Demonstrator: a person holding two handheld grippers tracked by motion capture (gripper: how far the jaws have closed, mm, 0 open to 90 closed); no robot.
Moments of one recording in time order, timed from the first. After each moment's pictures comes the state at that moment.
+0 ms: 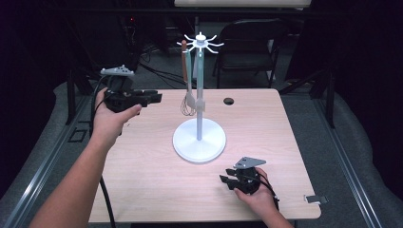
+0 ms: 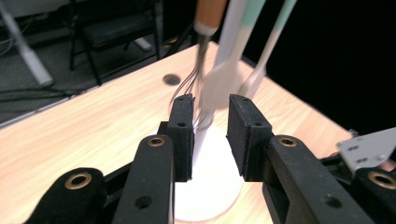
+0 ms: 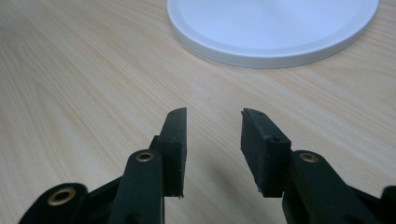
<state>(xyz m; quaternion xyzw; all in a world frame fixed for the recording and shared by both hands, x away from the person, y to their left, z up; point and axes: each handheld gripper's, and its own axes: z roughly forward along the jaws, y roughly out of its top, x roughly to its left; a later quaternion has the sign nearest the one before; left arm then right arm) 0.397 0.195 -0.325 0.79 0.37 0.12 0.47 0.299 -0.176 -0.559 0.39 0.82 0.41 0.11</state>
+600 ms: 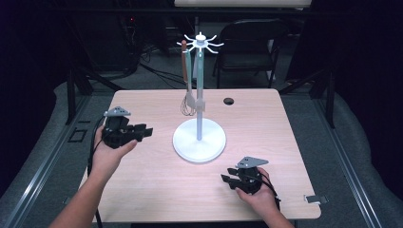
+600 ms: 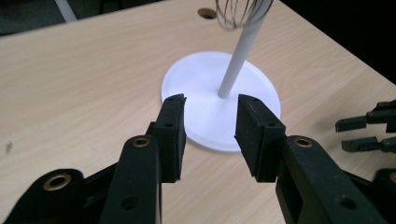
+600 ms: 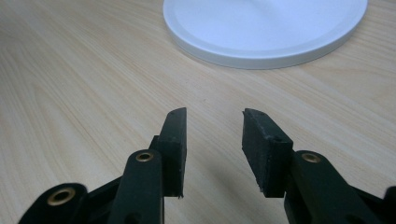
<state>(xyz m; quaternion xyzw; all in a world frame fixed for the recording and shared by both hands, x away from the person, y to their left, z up) 0.360 0.218 -0.425 0.79 0.43 0.12 0.43 0.299 -0.181 -0.557 0.39 0.81 0.41 0.12</state>
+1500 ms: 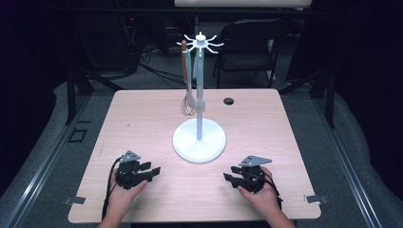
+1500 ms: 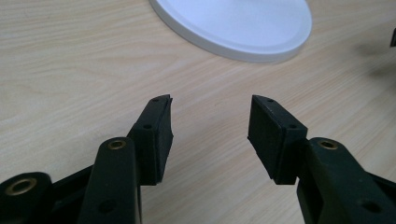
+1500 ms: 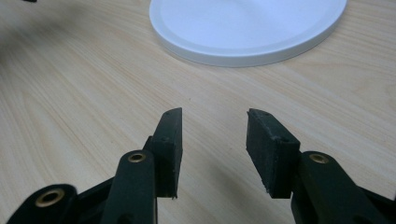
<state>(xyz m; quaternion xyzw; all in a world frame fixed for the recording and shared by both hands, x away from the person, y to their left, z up) 0.313 0.210 -0.550 0.78 0.47 0.10 0.40 0.302 -0.190 -0.558 0.41 0.81 0.41 0.12</state>
